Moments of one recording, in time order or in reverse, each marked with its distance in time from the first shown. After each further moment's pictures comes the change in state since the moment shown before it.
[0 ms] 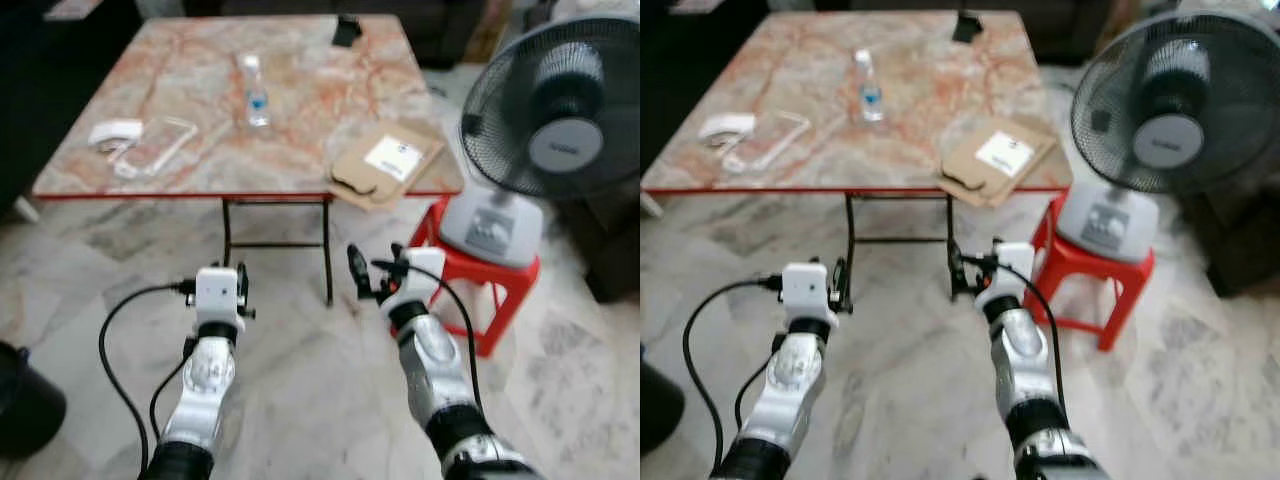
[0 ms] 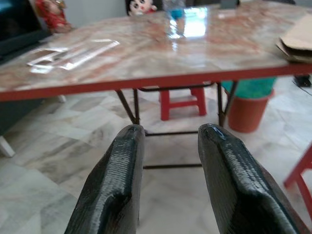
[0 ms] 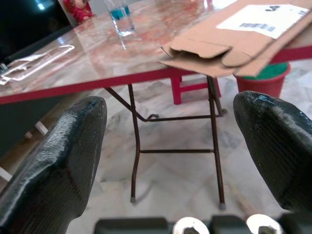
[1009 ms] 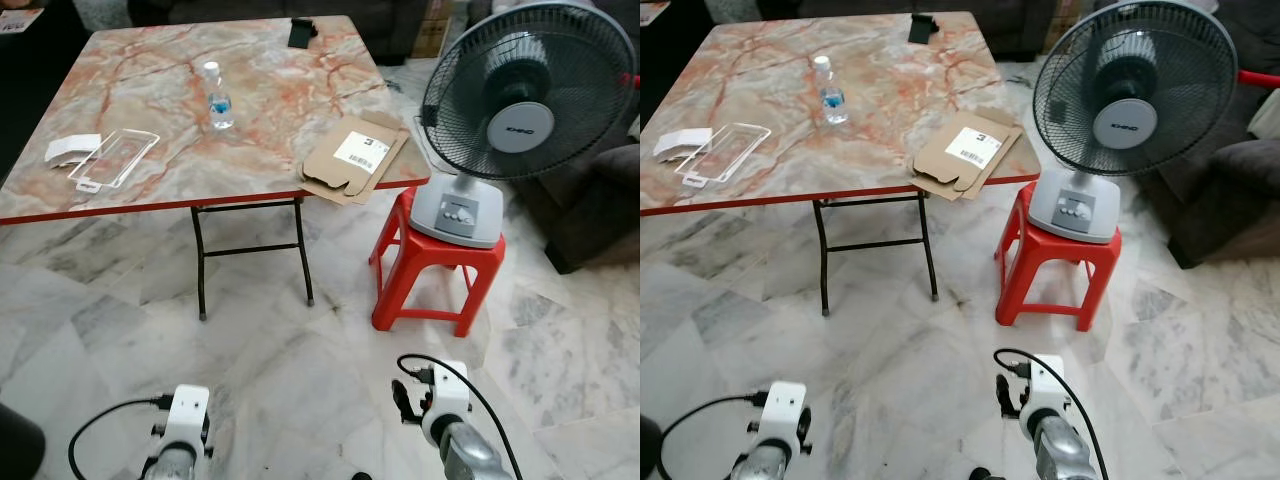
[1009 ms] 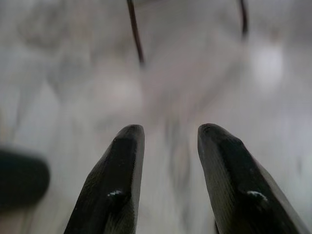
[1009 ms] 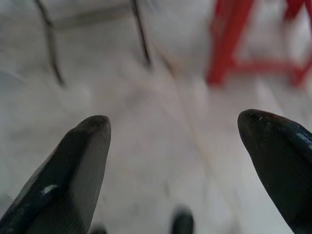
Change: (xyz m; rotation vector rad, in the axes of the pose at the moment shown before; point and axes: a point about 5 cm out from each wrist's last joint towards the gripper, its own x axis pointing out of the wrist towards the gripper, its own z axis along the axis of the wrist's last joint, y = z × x) left arm -0.078 0.039 -0.117 0.162 0.589 -0.013; right arm -0.089 -0.051 -0.097 -0.039 0.560 -0.201
